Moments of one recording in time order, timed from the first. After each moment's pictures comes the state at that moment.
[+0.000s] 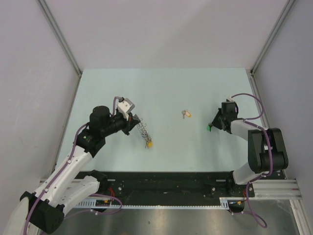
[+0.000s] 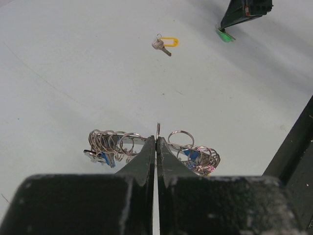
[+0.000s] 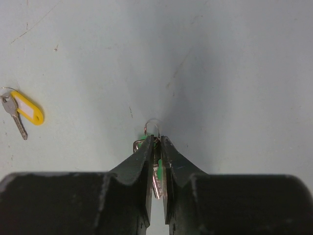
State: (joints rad) left arm -0.43 0.85 0.75 -0.25 0.41 0.09; right arm 0.07 1.54 0.70 -0.01 0.01 0.55
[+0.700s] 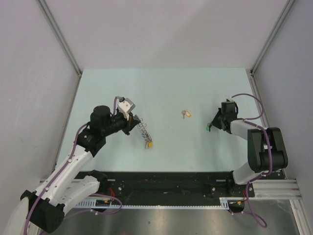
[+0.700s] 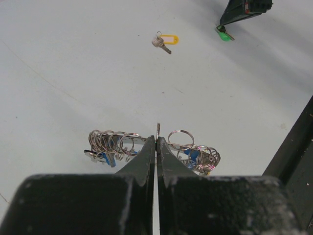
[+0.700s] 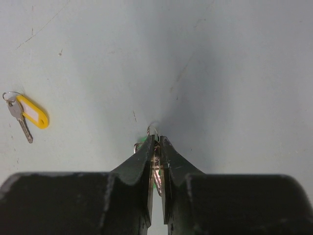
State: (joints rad) left arm -0.43 0.86 0.75 -0.25 0.41 0.09; right arm 0.07 1.55 0.70 0.01 0.01 0.57
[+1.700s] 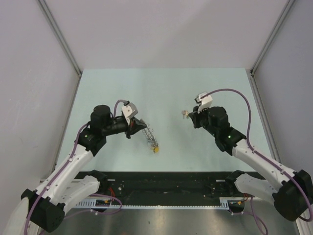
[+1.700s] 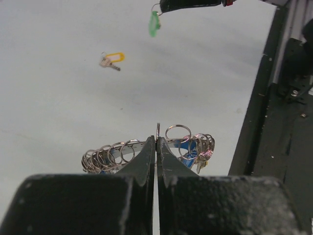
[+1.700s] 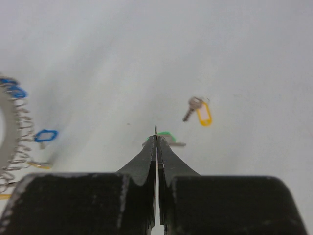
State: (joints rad) left arm -0.43 0.87 0.75 -0.23 0.65 0.16; right arm 0.55 1.06 0.69 0.02 0.06 0.13
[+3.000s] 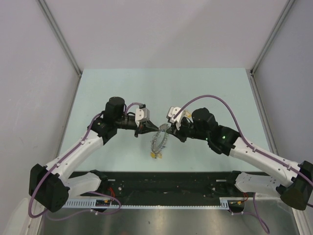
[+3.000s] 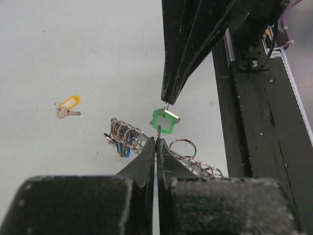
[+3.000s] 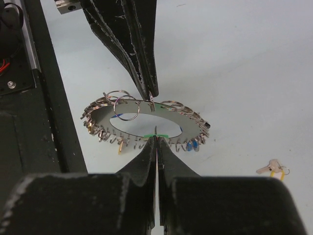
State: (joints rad) left arm -0.52 1.11 0.86 -0.20 0.98 0.45; right arm 0.90 1.06 0.93 -0.25 -0.24 -0.22
